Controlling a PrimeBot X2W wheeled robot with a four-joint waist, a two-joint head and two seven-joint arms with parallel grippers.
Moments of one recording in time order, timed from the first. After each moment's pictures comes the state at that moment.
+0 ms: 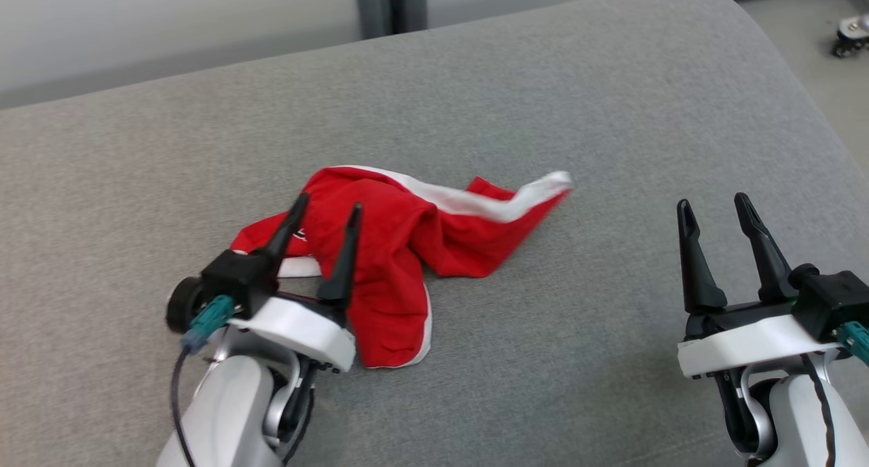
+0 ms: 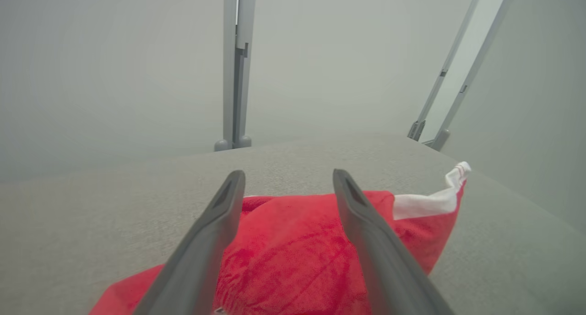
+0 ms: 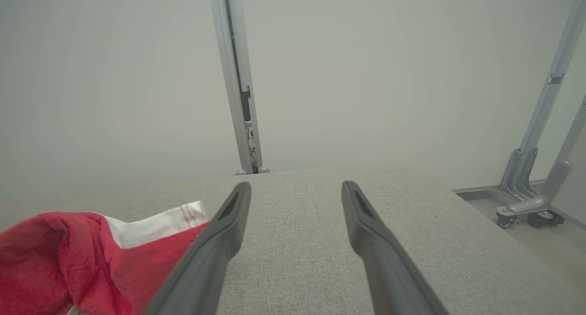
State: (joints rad) left arm -0.36 0.08 -0.33 0.33 -0.34 -0.01 -0.20; right arm -0.23 -0.05 0.03 0.17 0.18 0.13 -0.23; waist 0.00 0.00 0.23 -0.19
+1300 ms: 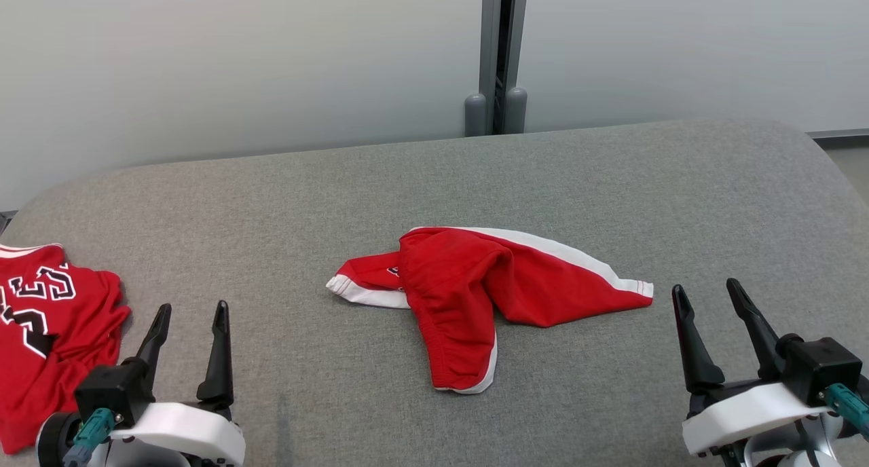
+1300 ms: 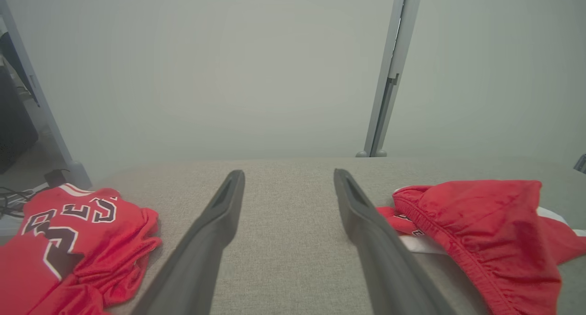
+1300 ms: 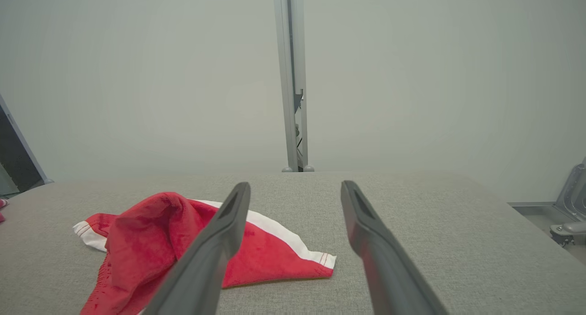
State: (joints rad) left arm -0.01 0.26 -0.17 0.12 -0.40 0.13 -0.17; right arm -0.04 -0.05 0.01 0.11 0.15 0.13 -0.14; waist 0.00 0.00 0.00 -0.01
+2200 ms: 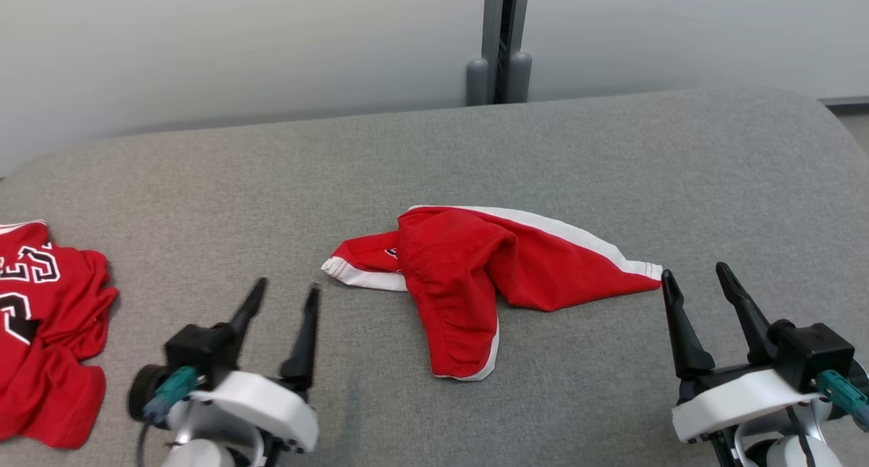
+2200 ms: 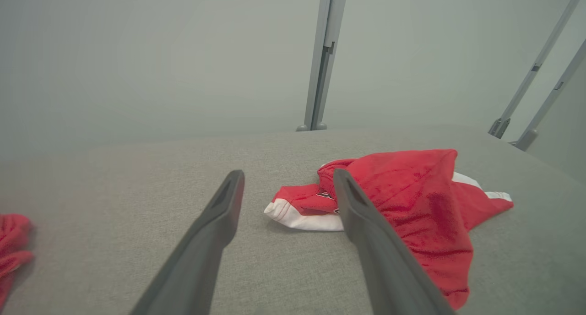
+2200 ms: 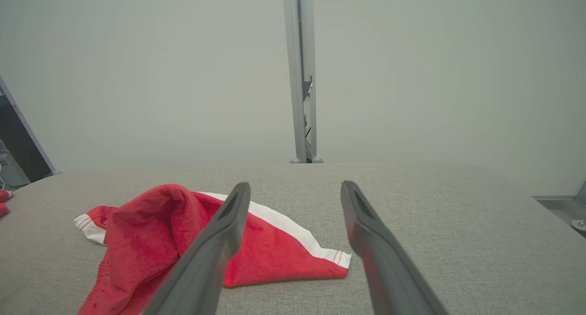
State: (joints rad) left arm -0.10 0.21 -0.29 0.12 -0.40 0.08 -0.09; right arm -0.07 -0.05 0.04 0.10 0.16 0.13 -0.14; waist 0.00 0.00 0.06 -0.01
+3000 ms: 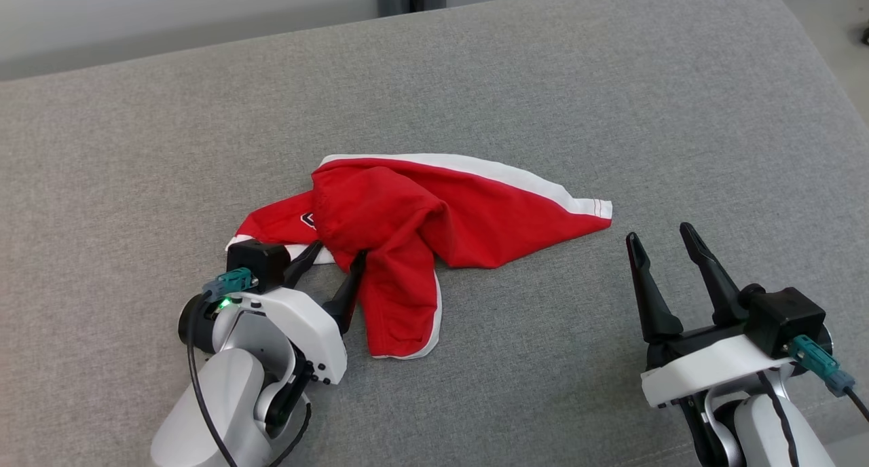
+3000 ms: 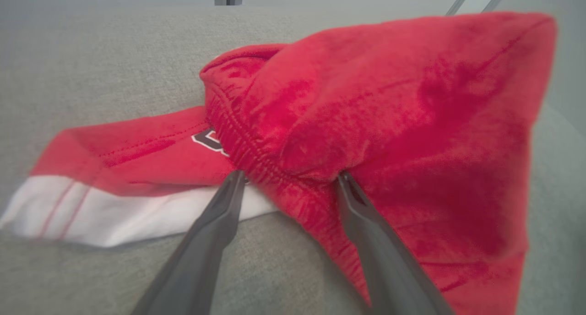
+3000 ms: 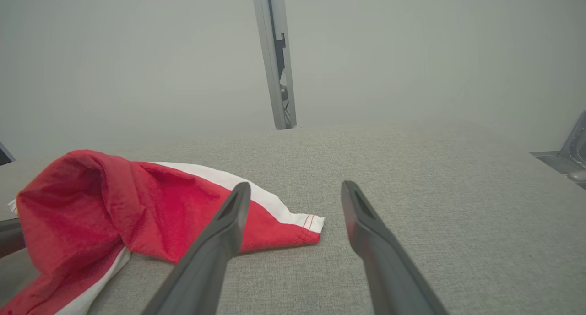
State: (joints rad) left arm -0.43 0.13 -0.40 0.53 -0.48 -0.08 0.02; right arm -0.19 -0.05 0.13 0.18 0.20 0.13 -0.20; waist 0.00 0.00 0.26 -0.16
